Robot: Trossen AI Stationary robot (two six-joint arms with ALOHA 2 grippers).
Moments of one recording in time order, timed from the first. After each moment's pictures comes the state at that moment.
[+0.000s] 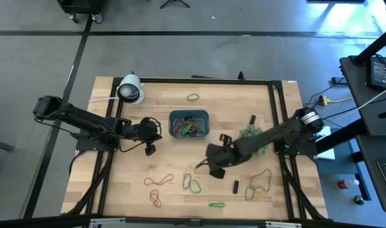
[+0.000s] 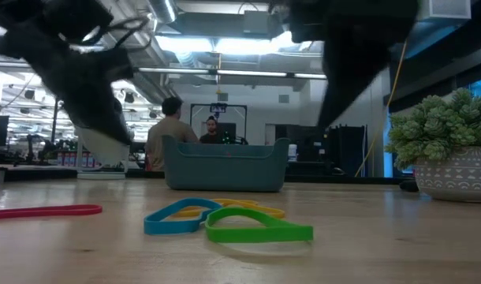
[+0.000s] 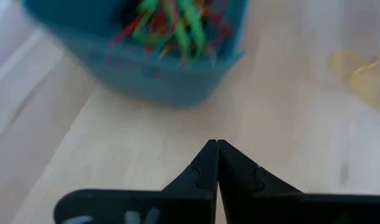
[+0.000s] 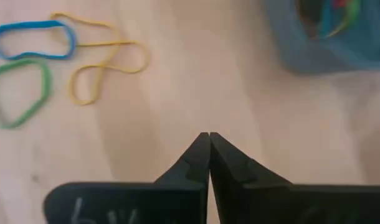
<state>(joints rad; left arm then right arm) -0.12 1.02 0.37 -0.12 -0.24 -0.40 0.37 1.76 1.26 -0.72 0.31 0.60</state>
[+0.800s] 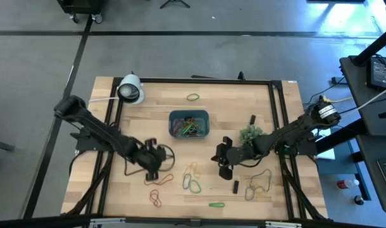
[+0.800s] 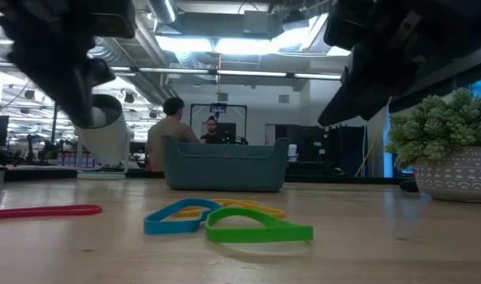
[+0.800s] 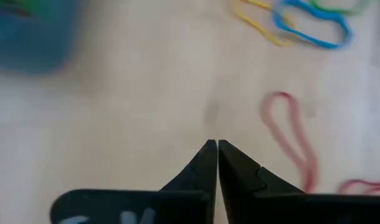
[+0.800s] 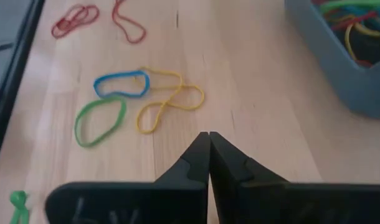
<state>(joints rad) -0.50 1.43 0.87 -0.60 -0.26 -0.64 0.39 1.53 0.74 0.05 0.26 0.49</state>
